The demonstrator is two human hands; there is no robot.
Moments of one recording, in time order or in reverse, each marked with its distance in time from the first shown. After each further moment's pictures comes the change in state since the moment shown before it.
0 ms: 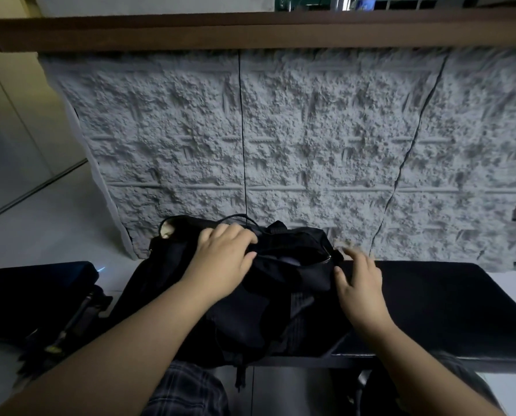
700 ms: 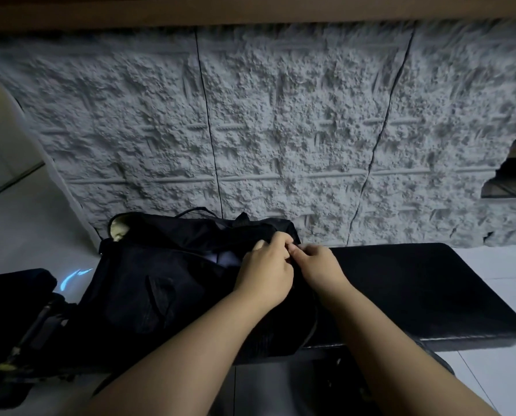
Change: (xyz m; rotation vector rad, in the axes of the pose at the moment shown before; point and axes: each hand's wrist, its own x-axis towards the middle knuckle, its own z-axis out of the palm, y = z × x) left_hand 0.034 0.115 0.059 -0.440 -0.190 -0.202; right_hand 0.035 -0.008 -0.001 0.356 -0.247 0.278
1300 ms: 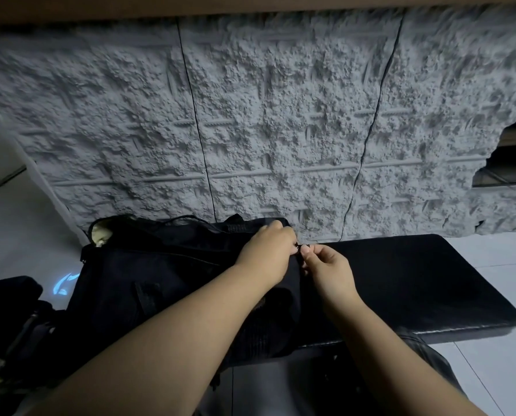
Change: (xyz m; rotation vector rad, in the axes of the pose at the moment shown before) left_hand 0.038 0.011 -0.002 0.306 -0.210 0.142; right_hand -0.010 0.029 -0.009 0.369 0.146 -0.007
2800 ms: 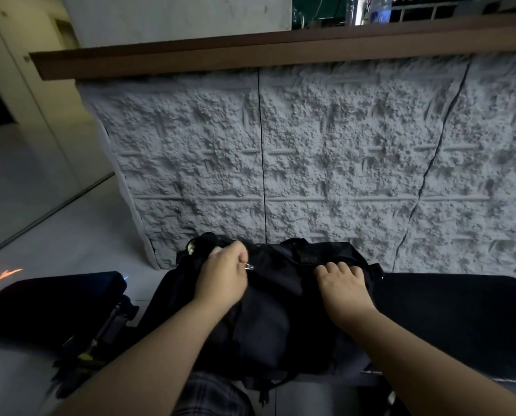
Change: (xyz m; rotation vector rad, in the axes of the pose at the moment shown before) left_hand -0.105 -0.145 -0.037 -0.167 0.522 -0.254; right_hand -0.022 -0.031 0.077 -1.547 -0.240 -0.533
